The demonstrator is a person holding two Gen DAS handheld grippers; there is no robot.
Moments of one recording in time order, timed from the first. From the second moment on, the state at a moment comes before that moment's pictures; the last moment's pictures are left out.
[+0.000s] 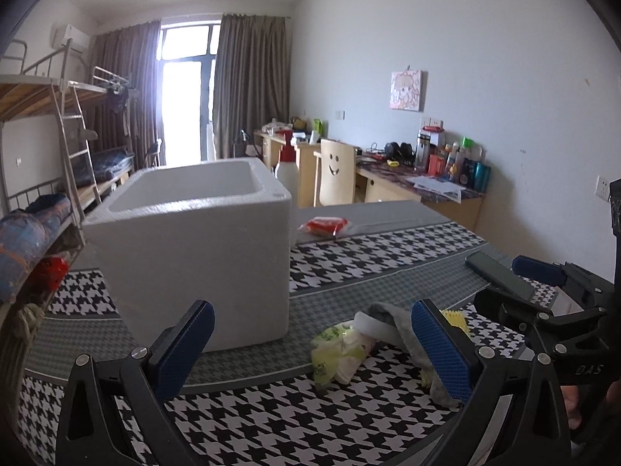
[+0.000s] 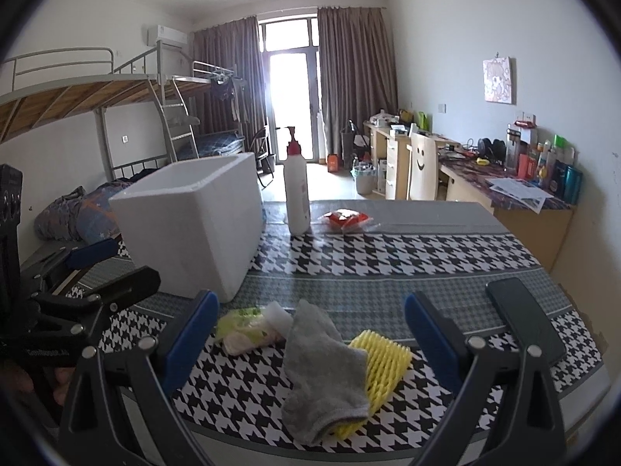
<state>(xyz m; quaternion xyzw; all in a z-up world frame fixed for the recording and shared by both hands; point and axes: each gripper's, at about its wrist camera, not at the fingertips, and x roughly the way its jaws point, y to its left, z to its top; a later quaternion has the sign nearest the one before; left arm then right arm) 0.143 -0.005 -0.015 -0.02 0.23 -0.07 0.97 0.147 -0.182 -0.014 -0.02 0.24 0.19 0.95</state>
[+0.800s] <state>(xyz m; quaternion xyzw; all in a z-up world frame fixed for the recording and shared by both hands) 0.179 -0.022 -0.058 -0.01 0.32 -0.09 0.94 0.163 -0.197 -0.049 0.00 0.31 0.18 0.93</state>
